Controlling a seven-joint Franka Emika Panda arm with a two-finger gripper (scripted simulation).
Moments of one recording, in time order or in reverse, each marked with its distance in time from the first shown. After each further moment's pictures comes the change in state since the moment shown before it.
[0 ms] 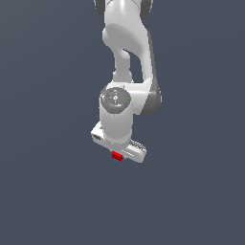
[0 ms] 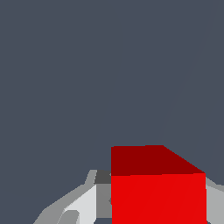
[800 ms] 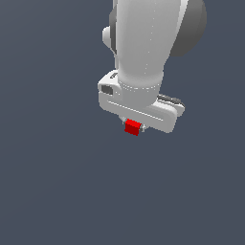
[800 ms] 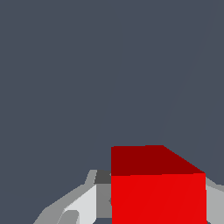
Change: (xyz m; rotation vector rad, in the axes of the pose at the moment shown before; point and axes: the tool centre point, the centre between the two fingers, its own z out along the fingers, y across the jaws) arm -0.029 -0.040 -0.177 0.000 0.002 0.000
